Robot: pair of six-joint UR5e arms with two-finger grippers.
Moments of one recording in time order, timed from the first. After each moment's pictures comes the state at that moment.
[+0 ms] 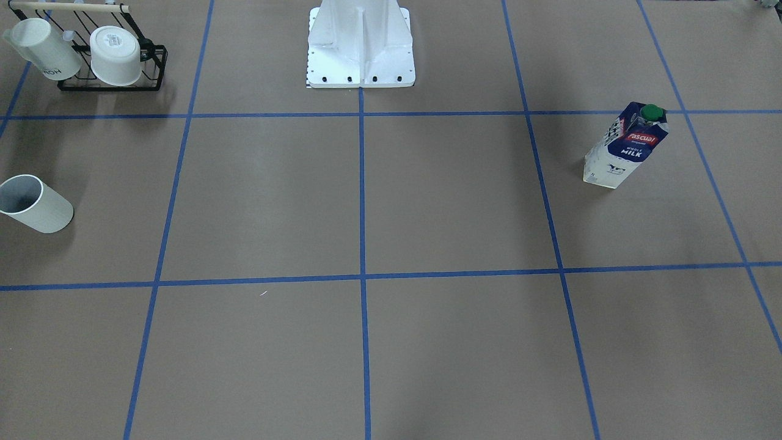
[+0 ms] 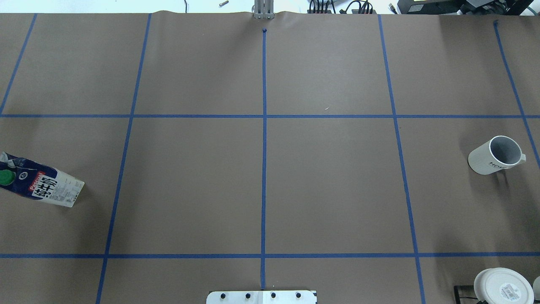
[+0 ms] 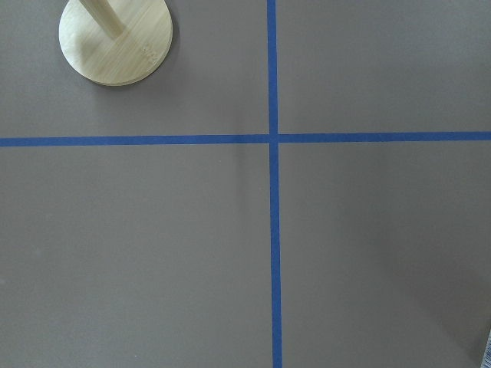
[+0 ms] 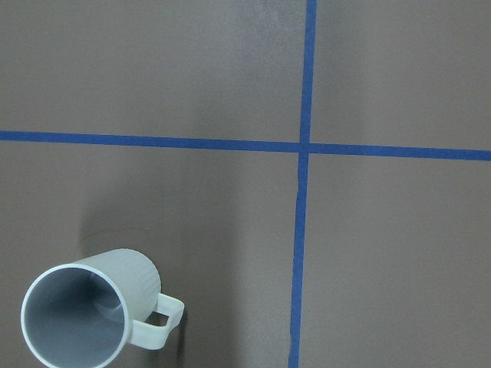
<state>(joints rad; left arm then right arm) -1.59 -1.43 -1.80 -1.60 -2.35 -0.06 1.54 -1.64 1.74 -1.58 2.39 0.04</state>
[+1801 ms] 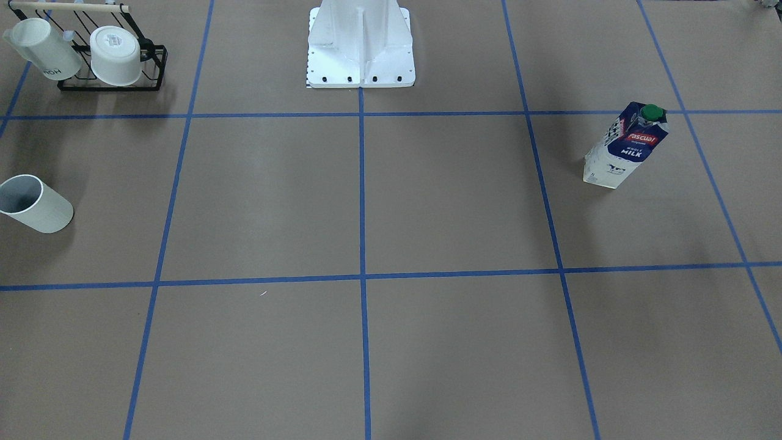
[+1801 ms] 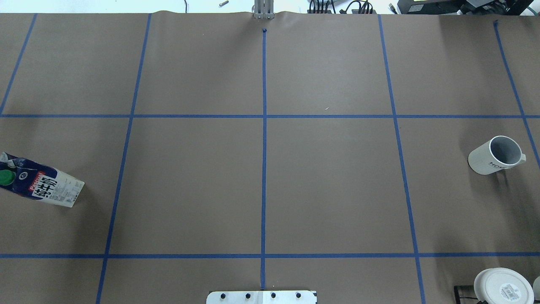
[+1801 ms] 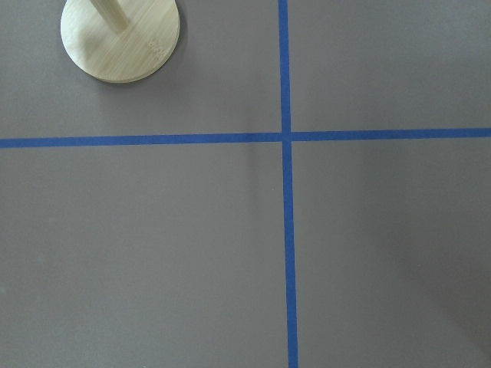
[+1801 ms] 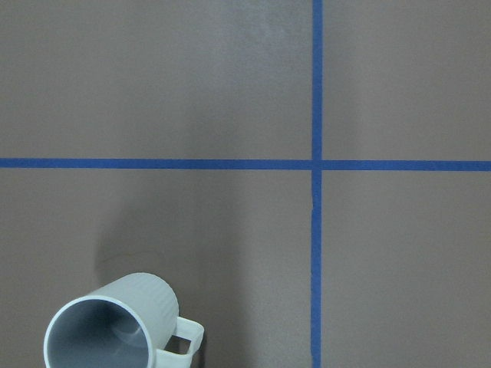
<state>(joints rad) -1.59 -1.43 -1.74 -1.68 -2.36 -0.05 1.51 -1.61 1.73 -1.55 2.39 0.12</state>
